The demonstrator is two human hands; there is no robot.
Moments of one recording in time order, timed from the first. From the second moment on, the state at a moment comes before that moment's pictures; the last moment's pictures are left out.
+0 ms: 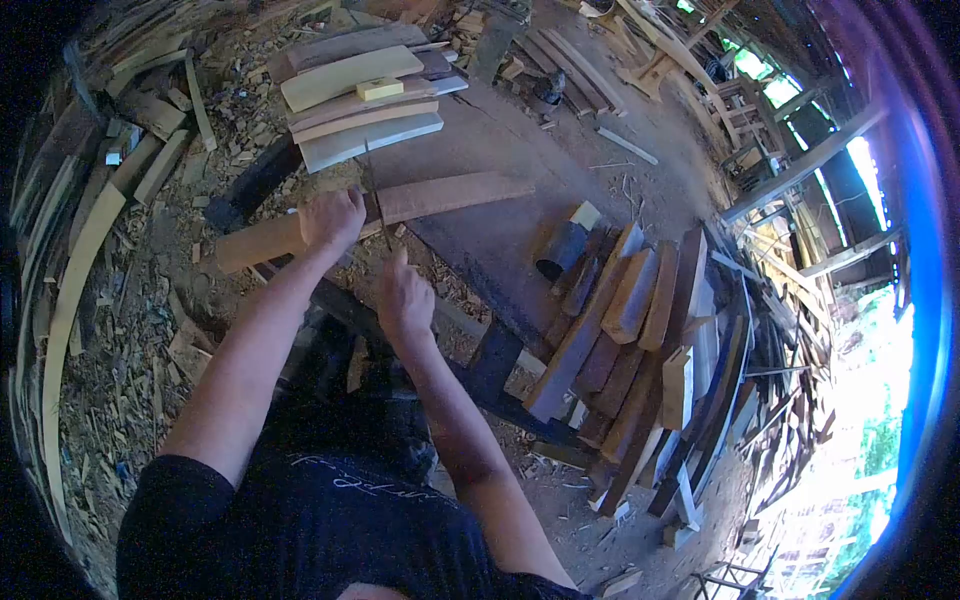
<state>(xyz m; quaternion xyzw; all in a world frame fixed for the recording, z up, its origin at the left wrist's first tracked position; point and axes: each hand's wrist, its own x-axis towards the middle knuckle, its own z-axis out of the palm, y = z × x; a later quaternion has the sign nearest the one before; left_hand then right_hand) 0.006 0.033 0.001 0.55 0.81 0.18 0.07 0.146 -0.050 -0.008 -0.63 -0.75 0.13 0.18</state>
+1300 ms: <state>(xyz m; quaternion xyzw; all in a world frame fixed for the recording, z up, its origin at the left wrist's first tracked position) 0.001 0.039 0.000 0.55 0.81 0.21 0.09 0.133 -0.024 0.007 -0.61 -0.77 0.09 0.16</state>
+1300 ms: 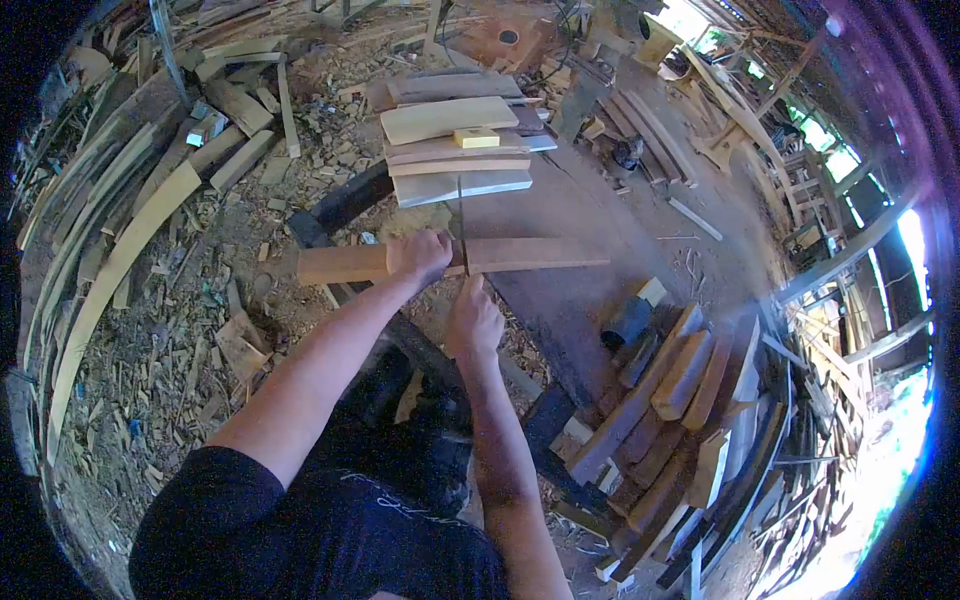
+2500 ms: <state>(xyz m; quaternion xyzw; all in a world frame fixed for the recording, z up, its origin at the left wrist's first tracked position) 0.001 0.042 0.001 0.55 0.81 0.17 0.12 0.145 -0.034 -0.002 -0.60 -0.78 0.09 0.18</state>
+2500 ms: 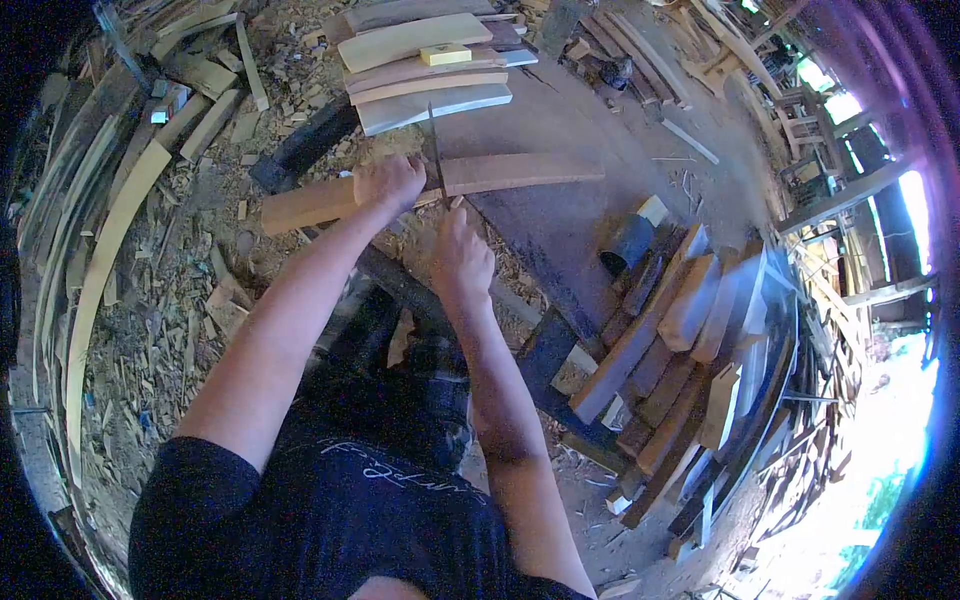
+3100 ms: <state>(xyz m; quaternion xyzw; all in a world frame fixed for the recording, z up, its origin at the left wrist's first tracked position) 0.004 0.035 0.001 0.56 0.81 0.18 0.09 0.144 -0.042 -0.006 -0.63 -0.75 0.14 0.17</state>
